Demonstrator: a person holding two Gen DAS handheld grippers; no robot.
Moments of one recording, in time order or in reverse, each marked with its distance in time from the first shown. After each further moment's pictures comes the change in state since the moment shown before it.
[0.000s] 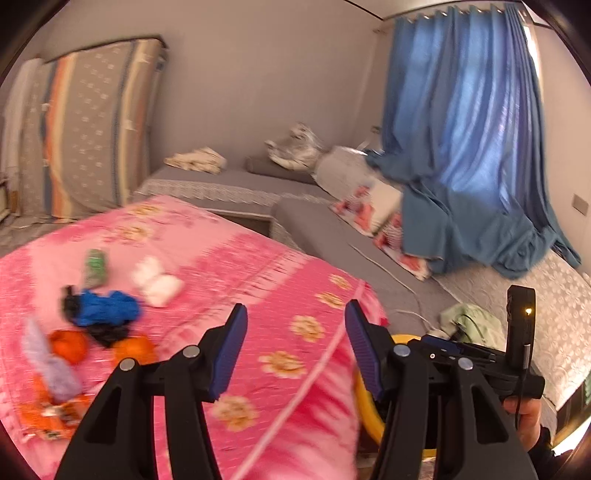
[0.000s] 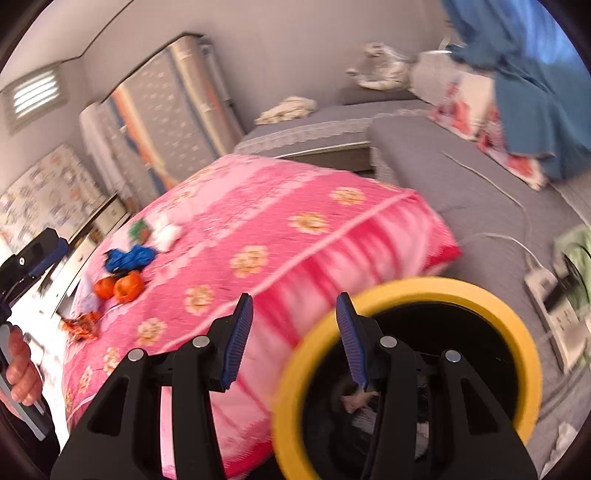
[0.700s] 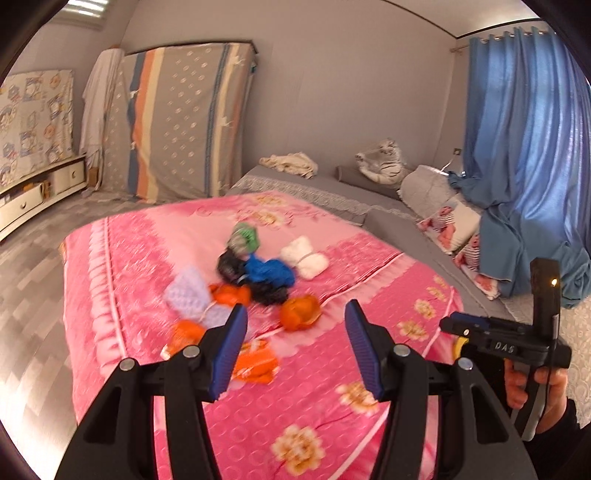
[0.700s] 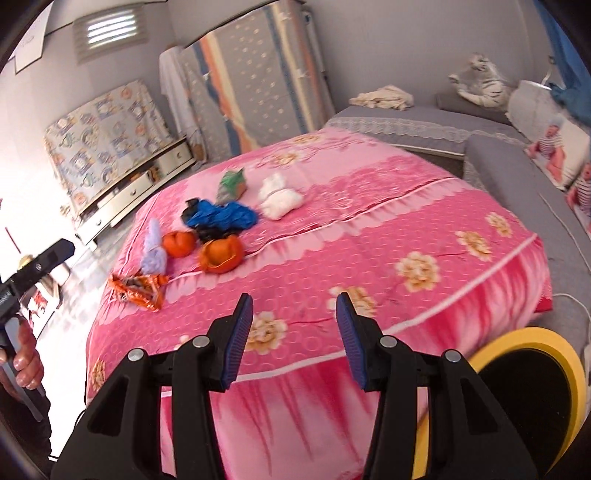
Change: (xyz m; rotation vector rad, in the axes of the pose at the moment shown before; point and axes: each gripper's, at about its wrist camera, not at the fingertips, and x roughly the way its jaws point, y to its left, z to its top) left arm -0.105 0.116 -0.046 -0.136 -0.022 0.291; right arm 0.050 0.136 -0.002 -0.261 0.100 0.203
